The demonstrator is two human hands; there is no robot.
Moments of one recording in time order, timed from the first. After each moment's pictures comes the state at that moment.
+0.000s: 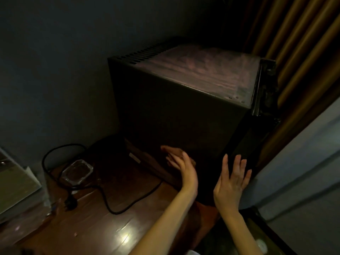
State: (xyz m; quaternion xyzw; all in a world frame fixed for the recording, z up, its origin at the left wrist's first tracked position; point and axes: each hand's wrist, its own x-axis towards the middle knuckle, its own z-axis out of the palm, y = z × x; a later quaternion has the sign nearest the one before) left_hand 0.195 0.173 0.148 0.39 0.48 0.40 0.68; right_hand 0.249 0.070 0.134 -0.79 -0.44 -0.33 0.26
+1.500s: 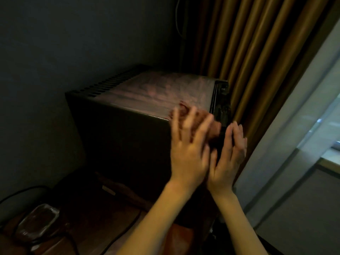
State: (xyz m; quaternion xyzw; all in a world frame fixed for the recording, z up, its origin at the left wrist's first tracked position) left_hand 0.199 0.156 0.311 0.80 0.14 0.56 0.16; right_hand 0.276 0.096 0.273 -0.64 -0.42 -0.44 0.47
